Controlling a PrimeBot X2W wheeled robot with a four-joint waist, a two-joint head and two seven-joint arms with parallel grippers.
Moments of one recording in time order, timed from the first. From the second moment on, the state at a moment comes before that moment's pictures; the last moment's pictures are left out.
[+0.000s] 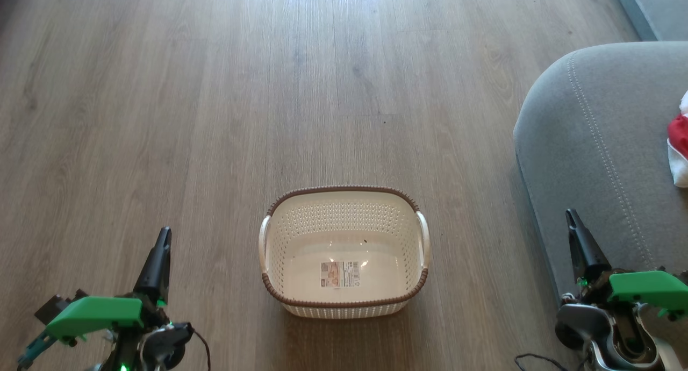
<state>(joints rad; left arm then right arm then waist) -0.06 0.04 0.08 0.28 -1.60 -0.13 0.11 -0.07 -0.05 -0.13 0.28 1.60 0.13 0.11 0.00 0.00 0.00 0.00</state>
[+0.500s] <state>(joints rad) -0.06 0.04 0.08 0.28 -1.60 -0.13 0.11 -0.07 -0.05 -0.13 0.28 1.60 0.13 0.11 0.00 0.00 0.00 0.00</state>
